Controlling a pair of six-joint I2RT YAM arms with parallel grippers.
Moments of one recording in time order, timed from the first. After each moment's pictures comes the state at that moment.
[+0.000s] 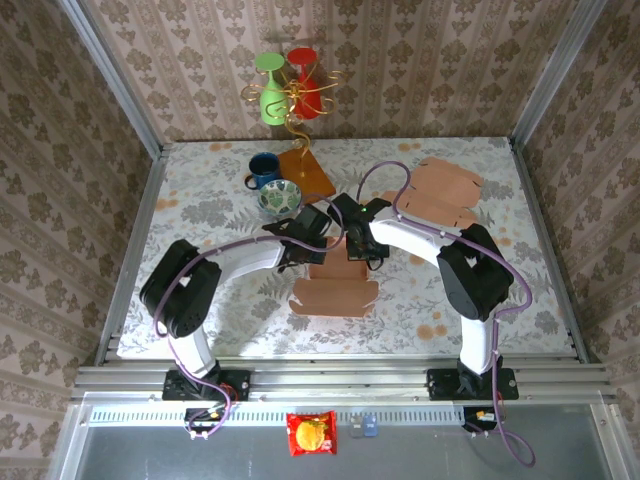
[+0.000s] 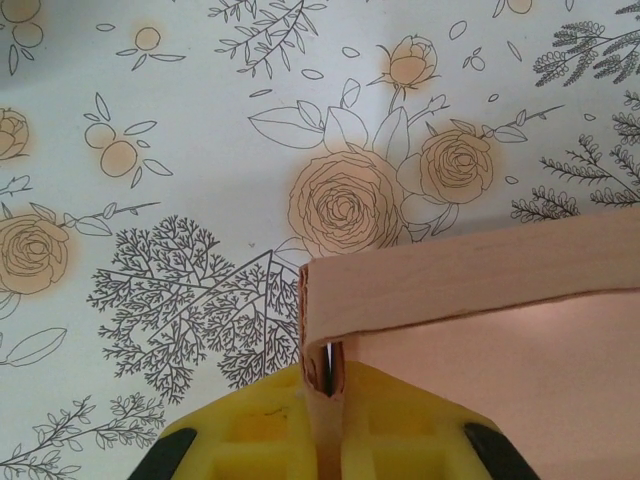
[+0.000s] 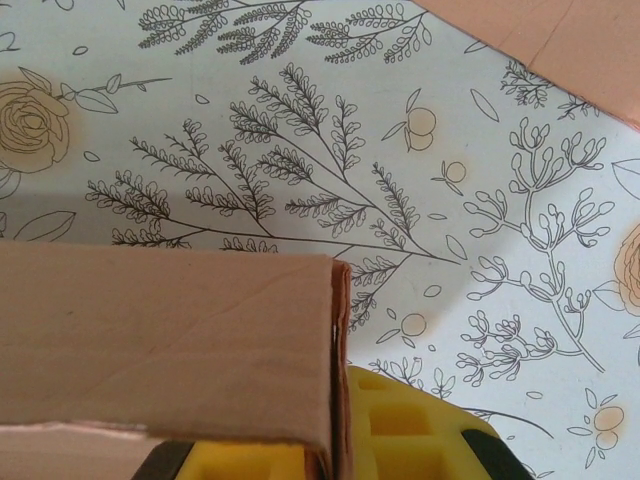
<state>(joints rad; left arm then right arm) -0.78 1.76 1.09 -0.39 -0.16 -0.43 0.66 1.92 1.42 -0.92 0.27 0.72</state>
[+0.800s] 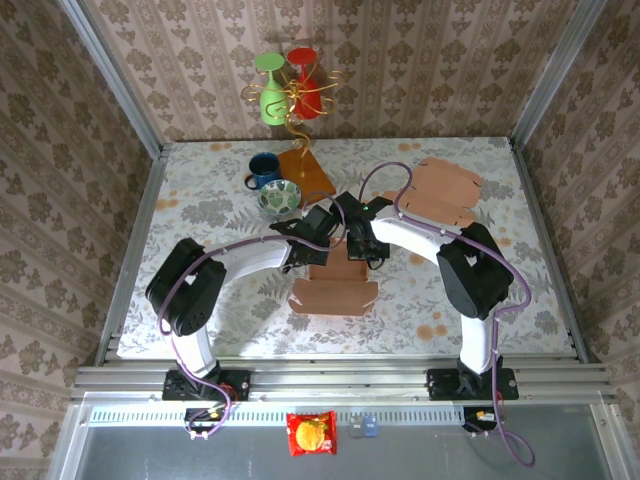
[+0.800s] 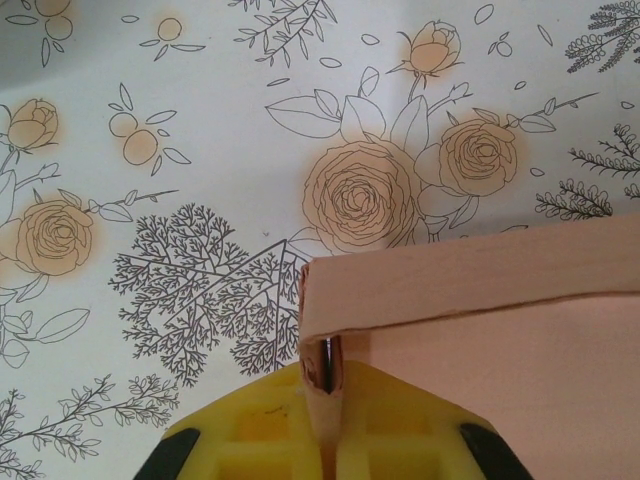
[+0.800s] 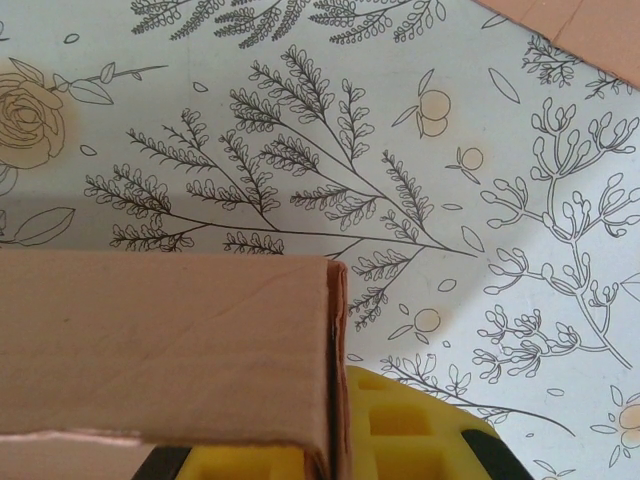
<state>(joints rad) -0.81 1.78 1.14 -0.46 -0.23 -0.46 0.64 1.93 1.42 -0.92 0.22 0.73</state>
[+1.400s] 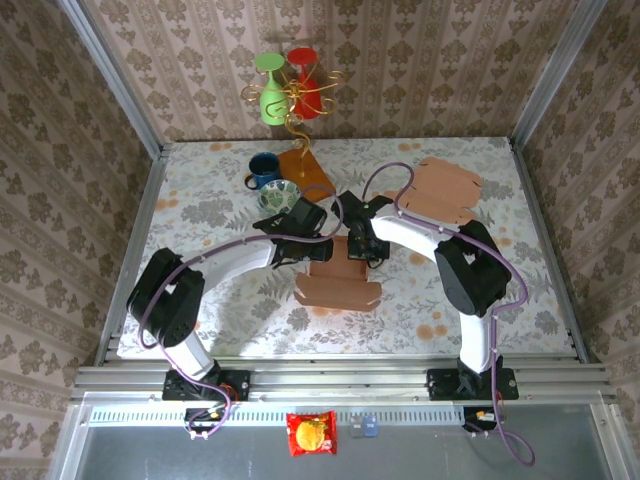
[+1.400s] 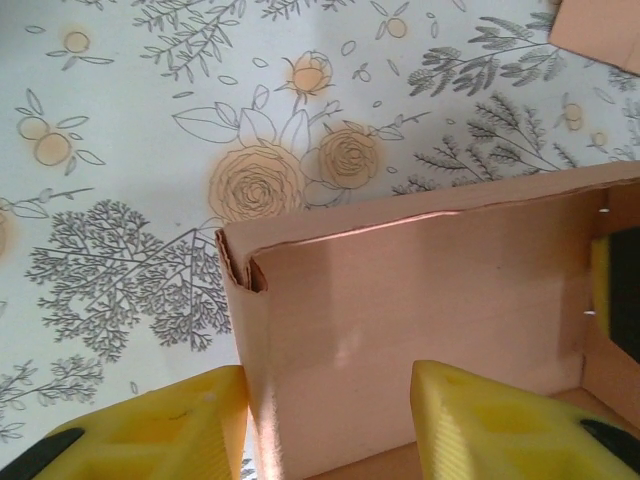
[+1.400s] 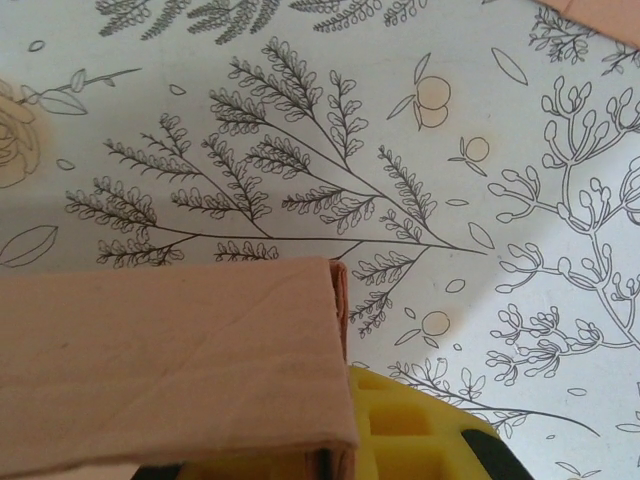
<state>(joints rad) -0.76 1.66 1.09 -0.42 0.02 -0.48 0.62 1.95 1.43 -0.92 0.18 0.78</state>
